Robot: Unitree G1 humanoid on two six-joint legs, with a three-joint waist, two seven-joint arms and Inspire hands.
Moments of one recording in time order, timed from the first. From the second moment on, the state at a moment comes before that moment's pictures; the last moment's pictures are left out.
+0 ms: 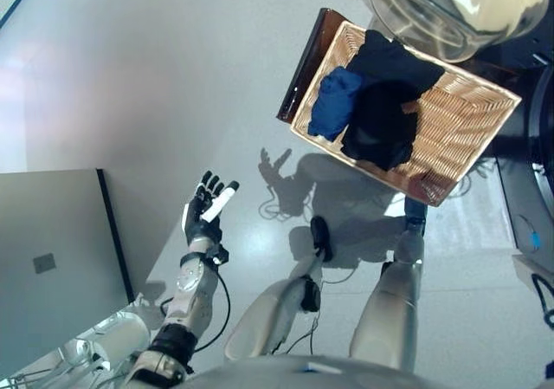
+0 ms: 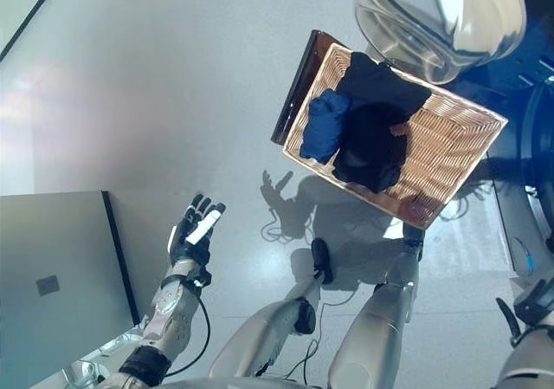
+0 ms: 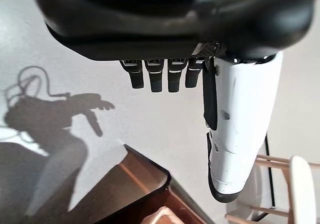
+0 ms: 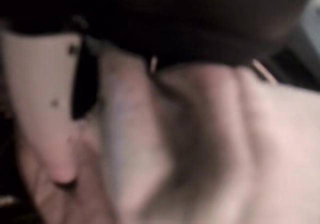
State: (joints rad) left arm -0.07 0.13 -0.24 0.46 -0.70 -0.33 0.20; right arm -0.80 -1.02 -0.69 1.16 1.10 -0.48 -0.68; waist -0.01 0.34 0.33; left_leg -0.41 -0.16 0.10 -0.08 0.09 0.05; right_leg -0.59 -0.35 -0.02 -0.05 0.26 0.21
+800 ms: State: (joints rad) left arm -0.06 0.14 -0.24 0.46 -0.71 -0.33 0.20; right arm -0.81 -1.01 -0.70 1.17 1.11 -0.48 -0.67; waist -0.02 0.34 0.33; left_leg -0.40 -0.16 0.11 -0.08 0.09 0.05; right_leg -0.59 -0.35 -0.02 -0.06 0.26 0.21
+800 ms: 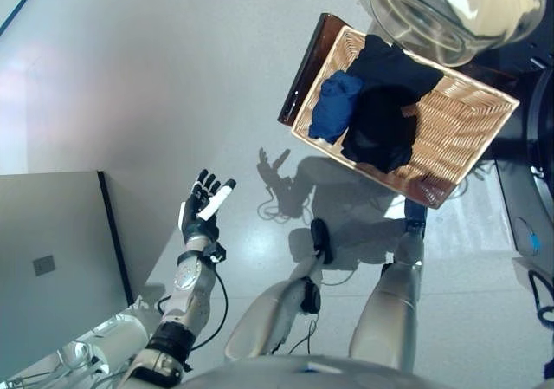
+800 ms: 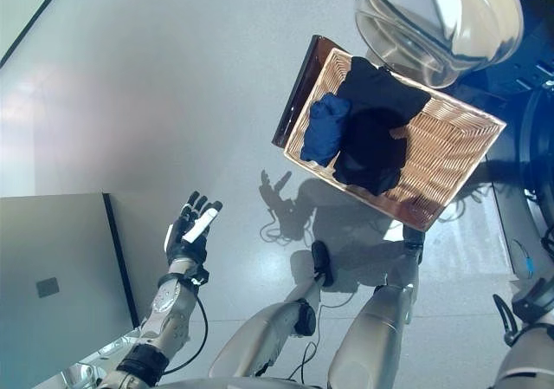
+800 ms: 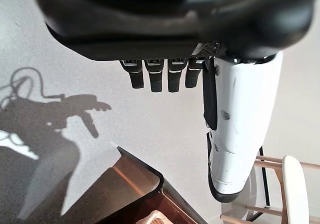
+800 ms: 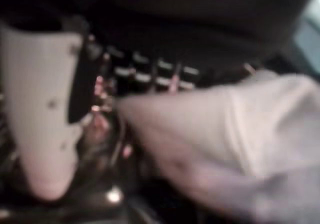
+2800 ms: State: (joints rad) left arm 0.15 0.17 -0.02 0.46 -0.65 -0.33 0.13; right arm -0.46 -0.35 -0.05 1.28 0.33 -0.13 -0.44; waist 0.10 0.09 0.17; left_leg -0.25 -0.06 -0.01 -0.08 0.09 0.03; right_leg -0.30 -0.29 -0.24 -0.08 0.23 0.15
